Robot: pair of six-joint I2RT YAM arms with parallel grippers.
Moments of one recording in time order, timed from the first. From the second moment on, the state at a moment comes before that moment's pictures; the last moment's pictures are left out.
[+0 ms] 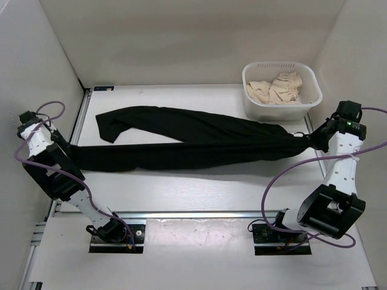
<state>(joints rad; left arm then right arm) 0.72 1.82 1.44 -0.87 0.14 0.00 -0.41 1.32 1.27 -0.96 -0.05 0.45</state>
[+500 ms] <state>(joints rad) 0.65 1.93 1.56 -1.02 0.00 0.00 -0.44 1.43 1.34 -1.01 -0.10 0.41</state>
